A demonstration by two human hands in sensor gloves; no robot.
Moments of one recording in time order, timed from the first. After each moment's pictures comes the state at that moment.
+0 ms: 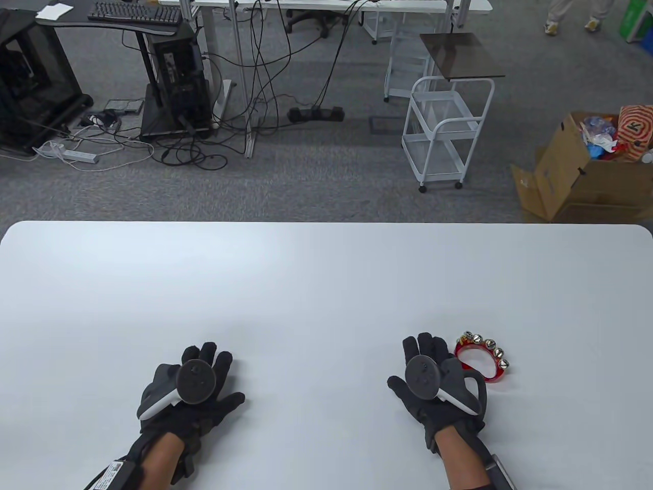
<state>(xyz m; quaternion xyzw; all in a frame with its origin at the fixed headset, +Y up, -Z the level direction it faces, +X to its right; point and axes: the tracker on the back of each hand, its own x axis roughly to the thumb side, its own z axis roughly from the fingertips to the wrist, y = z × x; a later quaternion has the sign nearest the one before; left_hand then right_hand) -0.263 -0.778 -0.332 -0.18 -0.12 0.14 0.97 0.180 -0.749 -0.347 0.07 0.03 1.00 0.06</state>
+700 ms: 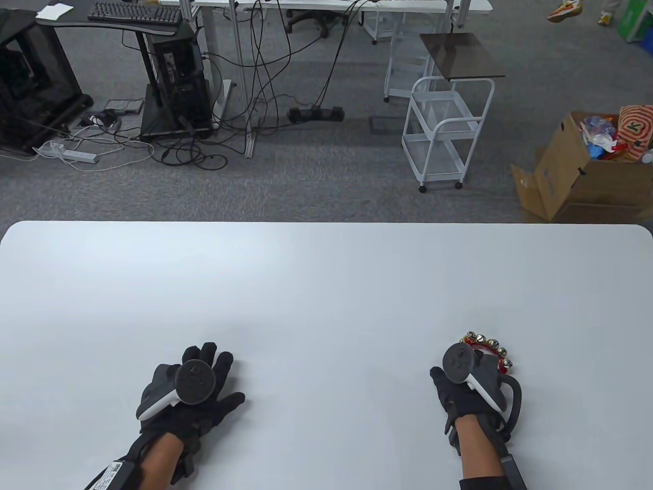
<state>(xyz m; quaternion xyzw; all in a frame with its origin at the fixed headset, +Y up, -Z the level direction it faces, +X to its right) -0.264 -0.778 -0.332 -0.18 -0.13 0.14 0.97 0.241 -0.771 -0.362 -0.10 0.07 0.99 0.08</state>
